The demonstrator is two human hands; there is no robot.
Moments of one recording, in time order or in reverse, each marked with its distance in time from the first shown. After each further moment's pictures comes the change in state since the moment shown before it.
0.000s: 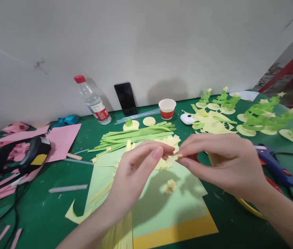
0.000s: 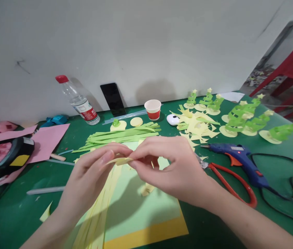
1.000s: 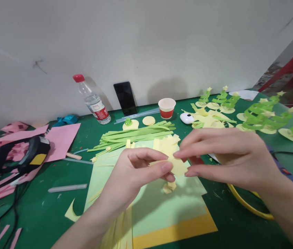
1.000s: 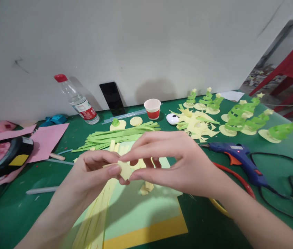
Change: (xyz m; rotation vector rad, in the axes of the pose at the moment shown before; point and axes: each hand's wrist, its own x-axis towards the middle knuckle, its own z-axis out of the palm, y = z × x) left_hand 0.001 0.005 -0.002 -0.377 -0.063 -0.362; right_hand 0.001 0.006 -0.016 0.094 -0.132 -0.107
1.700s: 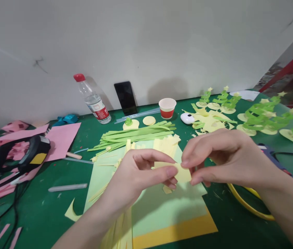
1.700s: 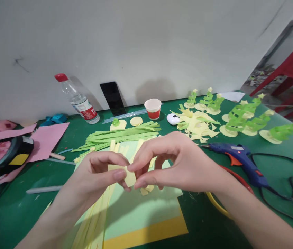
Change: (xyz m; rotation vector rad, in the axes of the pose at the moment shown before) left_hand 0.001 -0.003 -0.003 0.015 -0.075 -0.067; right_hand 0.000 0.007 -0.001 0.484 -0.096 0.219
